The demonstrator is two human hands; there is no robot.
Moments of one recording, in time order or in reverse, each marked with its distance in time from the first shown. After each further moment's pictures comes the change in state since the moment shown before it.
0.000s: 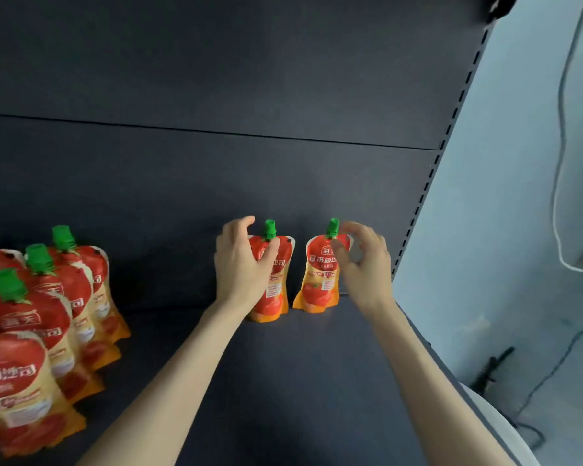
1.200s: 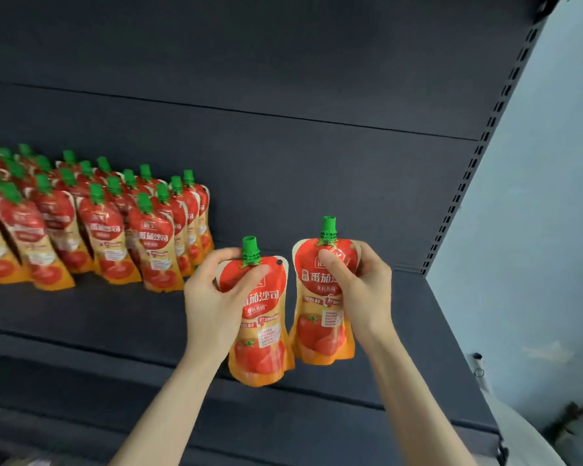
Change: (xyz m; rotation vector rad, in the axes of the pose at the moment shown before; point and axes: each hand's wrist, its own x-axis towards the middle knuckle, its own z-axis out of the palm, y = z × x) left_hand -0.195 0.091 -0.111 -0.341 0.332 -0.195; right_hand -0.128 -0.062 -0.070 0.781 -0.324 0.172
